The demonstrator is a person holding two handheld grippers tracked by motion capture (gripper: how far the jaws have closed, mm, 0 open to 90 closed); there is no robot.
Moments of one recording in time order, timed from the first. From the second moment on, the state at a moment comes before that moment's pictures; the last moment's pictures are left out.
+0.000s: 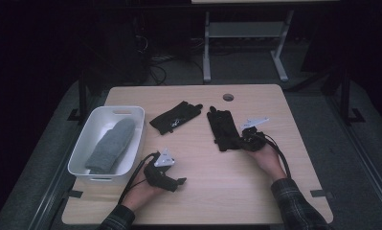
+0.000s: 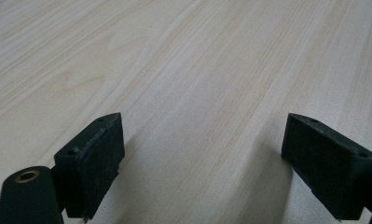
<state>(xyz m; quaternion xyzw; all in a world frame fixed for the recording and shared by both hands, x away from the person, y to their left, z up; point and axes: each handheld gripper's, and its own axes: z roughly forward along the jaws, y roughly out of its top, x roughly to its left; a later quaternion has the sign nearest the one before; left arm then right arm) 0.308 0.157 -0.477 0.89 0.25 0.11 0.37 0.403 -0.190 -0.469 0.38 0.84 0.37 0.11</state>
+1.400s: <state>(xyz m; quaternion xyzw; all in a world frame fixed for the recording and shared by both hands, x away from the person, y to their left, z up) 0.309 0.157 -0.477 0.89 0.25 0.11 0.38 0.304 -0.212 -0.462 0.33 0.88 0.33 0.07</state>
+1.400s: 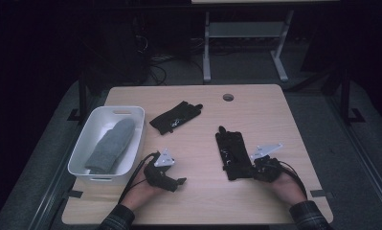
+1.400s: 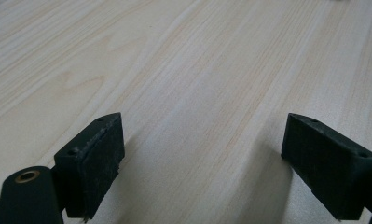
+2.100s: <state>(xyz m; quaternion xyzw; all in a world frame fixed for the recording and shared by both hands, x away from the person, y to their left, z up) 0.309 0.156 -0.478 0.88 0.25 0.11 0.38 0.282 -0.217 -0.450 0.31 0.88 0.35 0.07</state>
